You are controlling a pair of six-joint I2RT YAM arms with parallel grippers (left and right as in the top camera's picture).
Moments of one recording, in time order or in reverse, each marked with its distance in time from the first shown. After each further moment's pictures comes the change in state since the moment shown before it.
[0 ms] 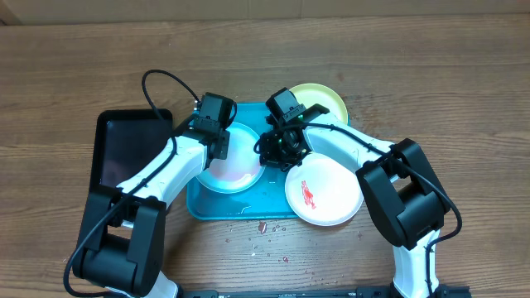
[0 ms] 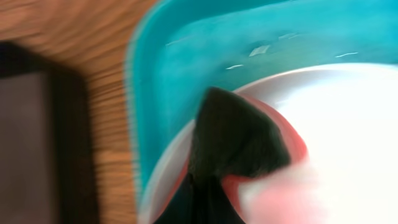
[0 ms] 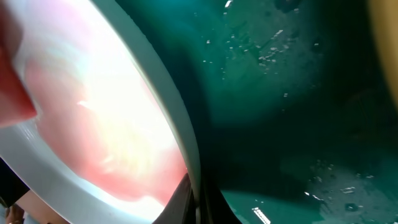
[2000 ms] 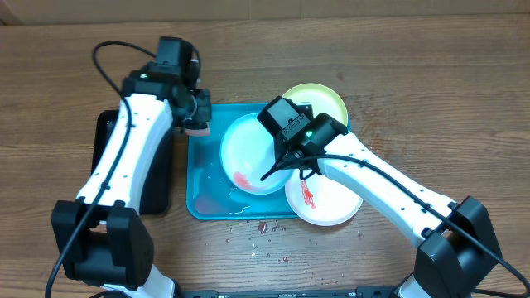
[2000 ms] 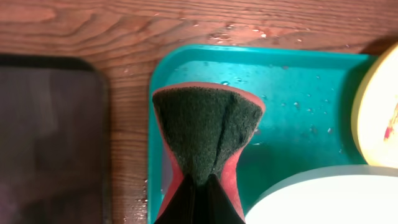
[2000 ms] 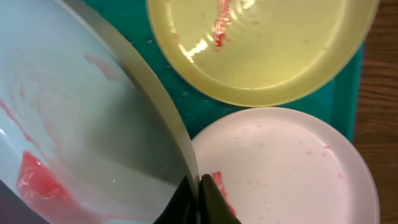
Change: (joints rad) left arm 0.183 0.013 0.479 -0.526 0.349 -0.108; right arm 0.145 -0.348 -0.001 -0.351 0.682 0.042
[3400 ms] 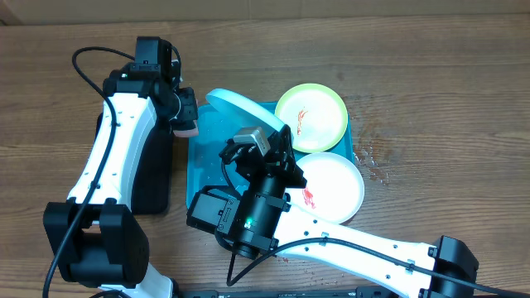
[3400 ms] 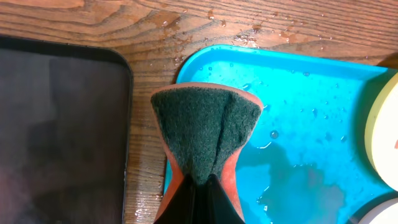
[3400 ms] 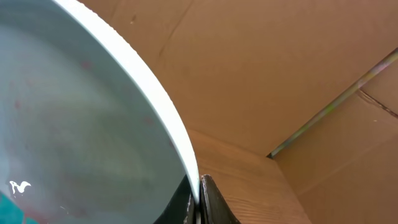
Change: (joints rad) left arm 0.065 0.000 0.000 -0.017 0.022 -0.001; right arm 0.498 0.000 0.169 -0.301 1.245 0.228
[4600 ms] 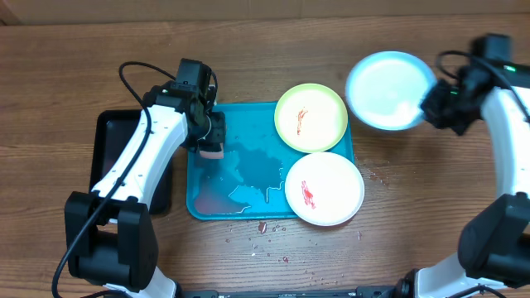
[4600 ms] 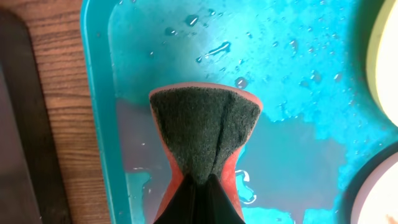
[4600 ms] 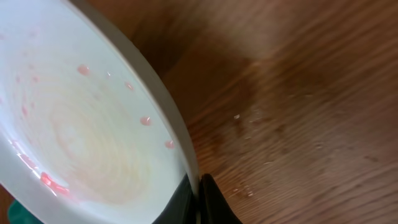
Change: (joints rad) left arm -0.152 0.000 -0.151 0.059 0.016 0.000; right arm -1.493 0.000 -0.044 0.184 -1.697 -0.401
